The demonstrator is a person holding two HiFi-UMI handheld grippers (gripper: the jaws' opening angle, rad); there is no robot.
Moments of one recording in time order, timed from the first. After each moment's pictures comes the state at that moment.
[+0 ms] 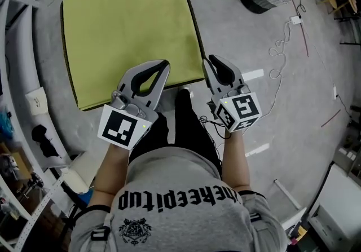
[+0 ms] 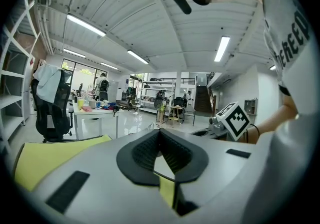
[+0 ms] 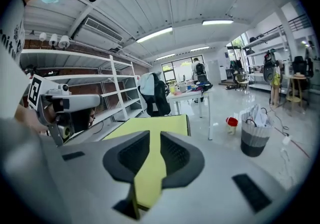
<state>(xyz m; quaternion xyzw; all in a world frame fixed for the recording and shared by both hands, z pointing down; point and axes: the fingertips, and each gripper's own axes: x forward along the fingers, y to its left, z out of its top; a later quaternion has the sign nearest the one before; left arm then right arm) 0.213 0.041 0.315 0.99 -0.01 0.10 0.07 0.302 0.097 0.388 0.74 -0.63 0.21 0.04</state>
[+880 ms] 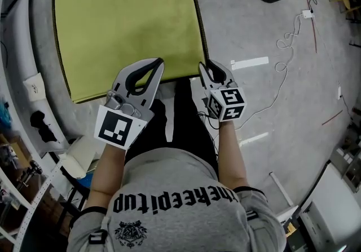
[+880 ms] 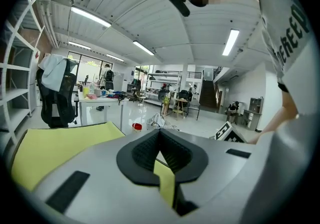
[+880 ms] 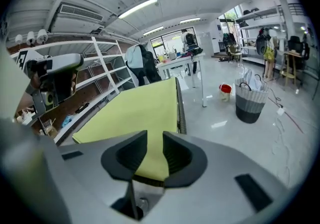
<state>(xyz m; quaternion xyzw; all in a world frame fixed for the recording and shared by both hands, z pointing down) 0.216 0.033 0.368 0.98 -0.04 0.15 0.09 0.300 0.123 0.535 0.72 -0.59 0.36 0.08</state>
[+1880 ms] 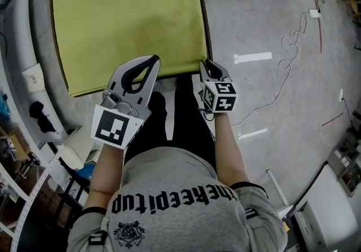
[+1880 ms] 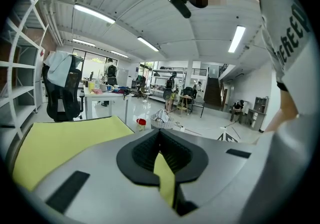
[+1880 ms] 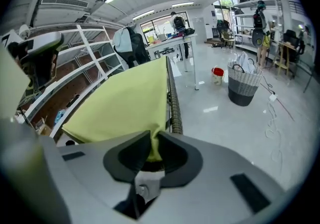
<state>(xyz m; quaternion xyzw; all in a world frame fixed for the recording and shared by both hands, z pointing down) 0.212 0.026 0.390 0.98 -0.07 0.17 0.10 0.296 0.140 0.611 0.71 -0.54 0.43 0.12</state>
